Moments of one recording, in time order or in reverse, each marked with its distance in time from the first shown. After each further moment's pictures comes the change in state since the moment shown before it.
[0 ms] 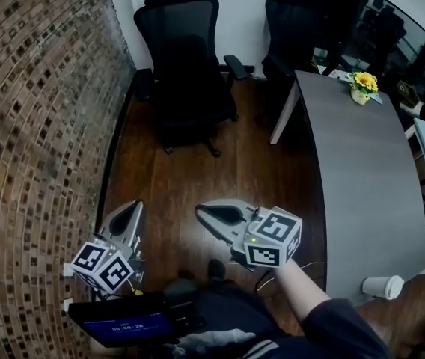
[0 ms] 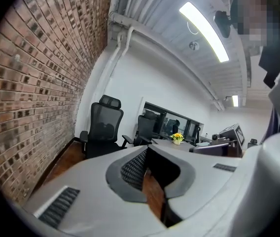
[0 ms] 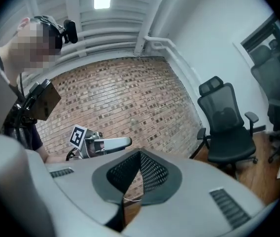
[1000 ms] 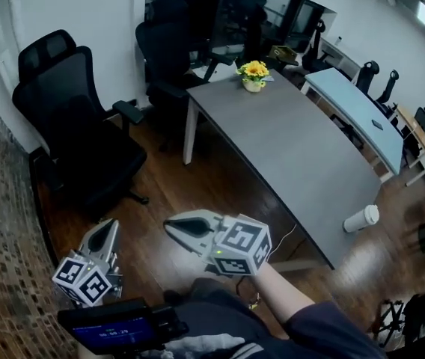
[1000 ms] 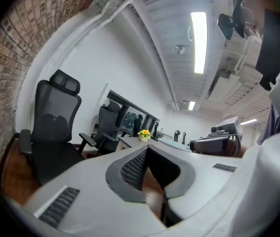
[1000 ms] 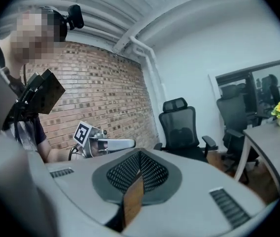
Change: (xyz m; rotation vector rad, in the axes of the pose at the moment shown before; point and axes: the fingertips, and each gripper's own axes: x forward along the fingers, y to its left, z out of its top) left arm 0.188 0.074 0.053 0.012 0.117 -0.580; right arm 0.064 -0.109 0.080 -0.068 -0.045 -0.518
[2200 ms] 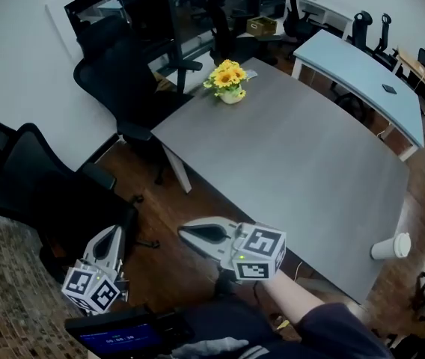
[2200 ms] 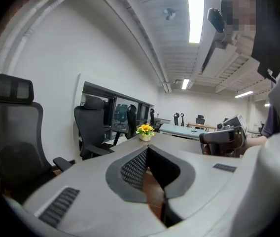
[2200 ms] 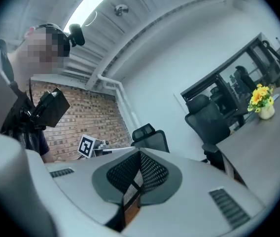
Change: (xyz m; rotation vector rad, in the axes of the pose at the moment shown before) left arm 0.349 0.016 0.069 0.233 0.163 -0.063; right arm -0.083 -0.327 0.072 0.202 -0.335 -0.107
